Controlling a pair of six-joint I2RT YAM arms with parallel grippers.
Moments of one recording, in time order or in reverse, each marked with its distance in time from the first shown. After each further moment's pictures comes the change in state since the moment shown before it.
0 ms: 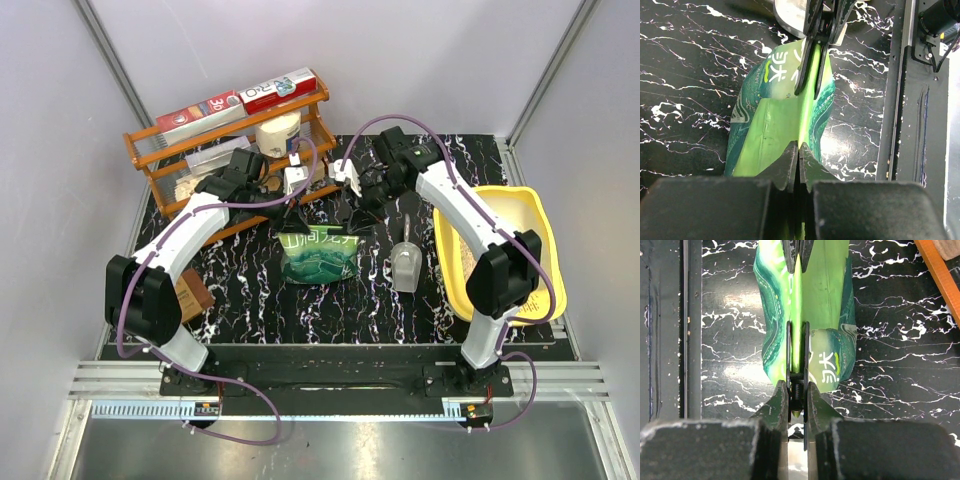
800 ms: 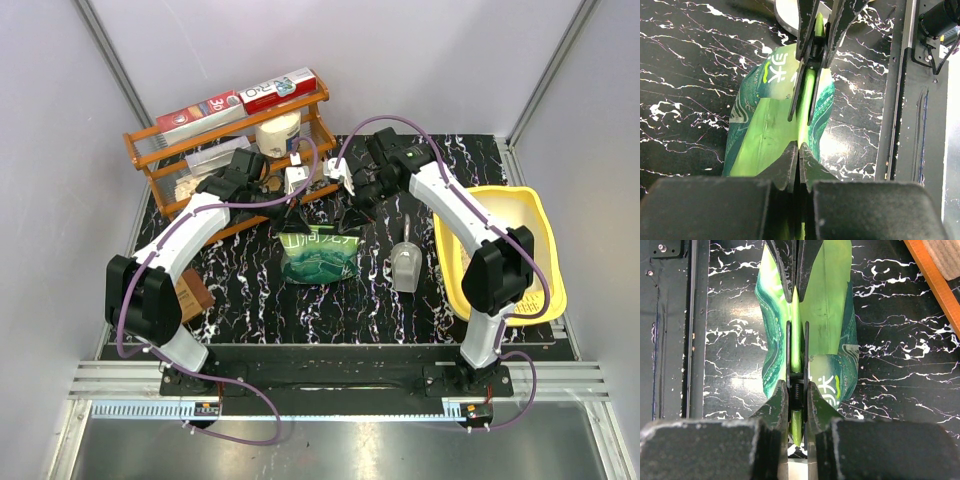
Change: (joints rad) left arm -0.006 0.000 0.000 0.011 -0.009 -0.031; right arm 0.026 0.032 0.000 0.077 -0.046 0.061
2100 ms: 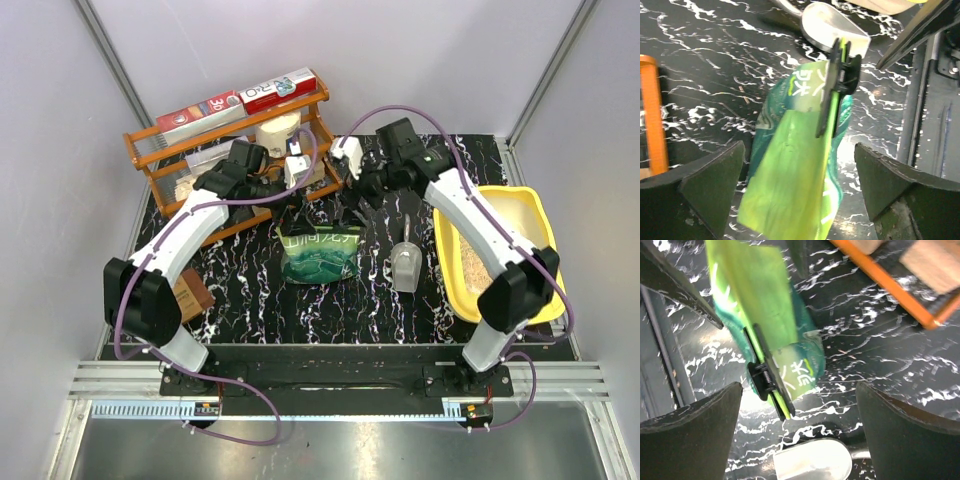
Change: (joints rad) left arm -0.005 -0.005 0.043 0.029 -0.063 -0.018; right arm 0.010 -0.109 -0.019 0.119 0.207 0.291
